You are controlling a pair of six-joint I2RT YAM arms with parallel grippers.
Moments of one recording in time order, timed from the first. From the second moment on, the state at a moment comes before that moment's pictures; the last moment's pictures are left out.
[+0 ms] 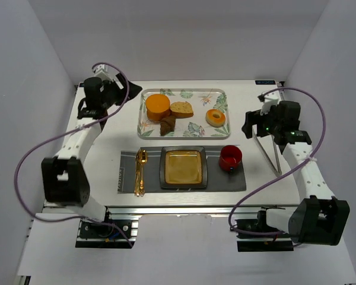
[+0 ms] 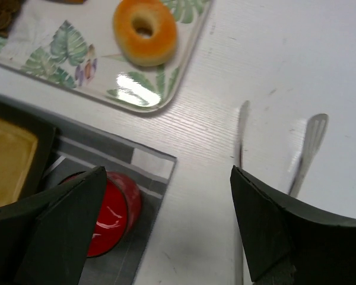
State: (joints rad) left arm -0.05 1.66 1.30 0.08 0.40 -0.61; right arm 0.04 1.19 0.98 -0.40 -0.32 -0.20
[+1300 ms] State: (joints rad) left arm -0.05 0.66 0.51 -0.12 0.44 -0.58; right arm -0.37 1.56 0.82 -0.34 -0.39 -0.65
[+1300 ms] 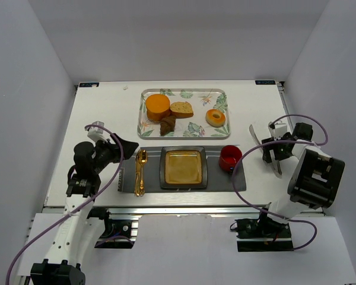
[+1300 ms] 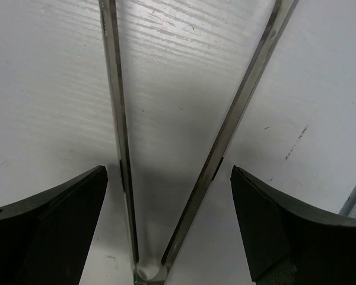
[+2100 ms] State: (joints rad) left arm -0.05 0.62 0.50 -0.16 0.43 -0.58; right arm -0.32 1.55 0.94 -0.40 -0.45 -0.59
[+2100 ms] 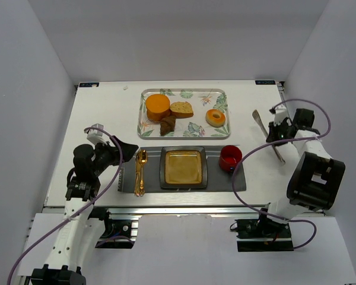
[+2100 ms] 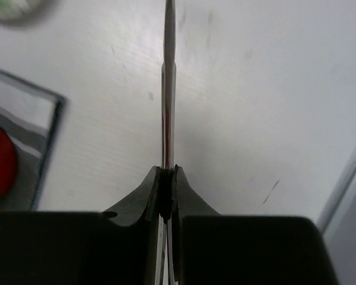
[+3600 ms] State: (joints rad) left arm -0.05 0.53 0.50 -0.23 0.40 -0.61; right arm 0.12 1.63 1.44 -0.54 -0.53 -0.42
